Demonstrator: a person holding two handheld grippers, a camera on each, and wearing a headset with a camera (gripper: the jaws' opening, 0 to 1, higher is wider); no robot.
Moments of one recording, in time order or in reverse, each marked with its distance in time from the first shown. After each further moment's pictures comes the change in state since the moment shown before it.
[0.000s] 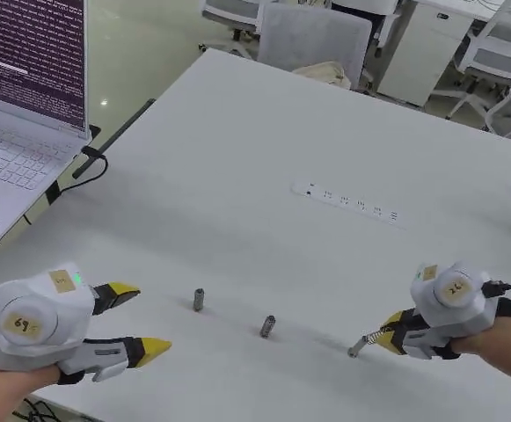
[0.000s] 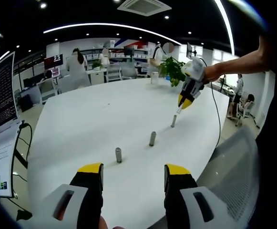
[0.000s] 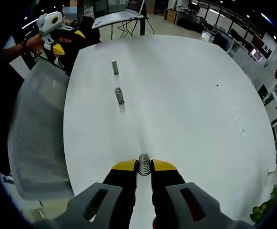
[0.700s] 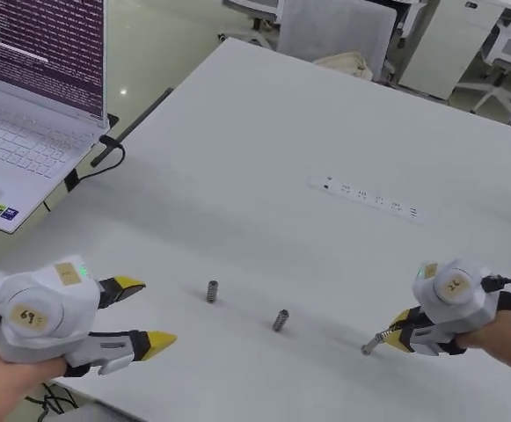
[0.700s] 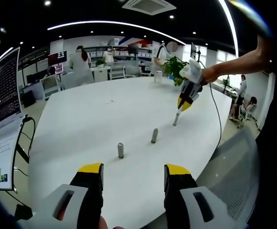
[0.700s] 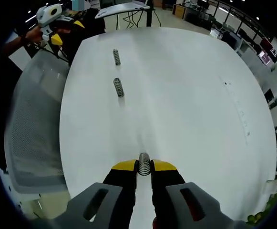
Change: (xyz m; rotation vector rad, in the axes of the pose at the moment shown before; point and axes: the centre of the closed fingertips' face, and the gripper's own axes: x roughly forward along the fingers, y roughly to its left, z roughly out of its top) left arm -0.005 0.003 -0.007 -0.028 0.017 0.022; right arm 0.020 -0.005 -0.005 -0.053 0.062 0.036
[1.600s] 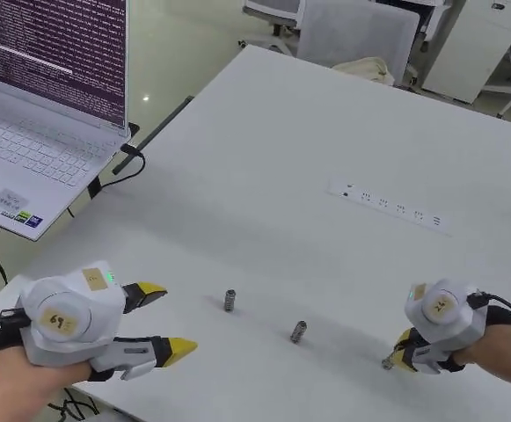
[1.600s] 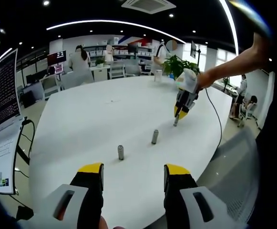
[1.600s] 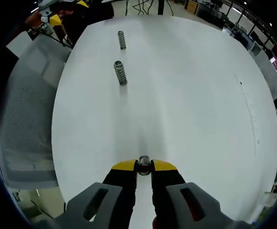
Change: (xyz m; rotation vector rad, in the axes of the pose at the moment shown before) left arm 0.004 0.000 0.008 0.008 0.009 0.002; right arm 0.040 0.002 -0.006 -0.071 0.082 0.041
